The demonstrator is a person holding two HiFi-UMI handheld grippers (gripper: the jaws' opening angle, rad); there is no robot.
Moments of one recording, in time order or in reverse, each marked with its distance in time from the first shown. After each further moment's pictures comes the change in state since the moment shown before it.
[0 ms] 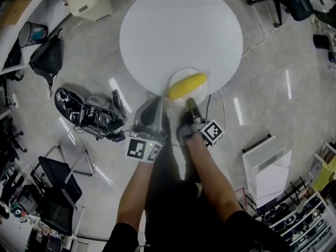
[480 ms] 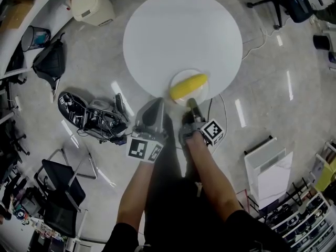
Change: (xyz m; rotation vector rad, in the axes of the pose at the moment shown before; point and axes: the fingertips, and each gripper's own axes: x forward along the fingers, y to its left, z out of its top) left arm 0.008 0.008 0.014 0.012 0.010 -0.018; right arm 0.017 0.010 -0.001 0.010 -0.025 -0.036
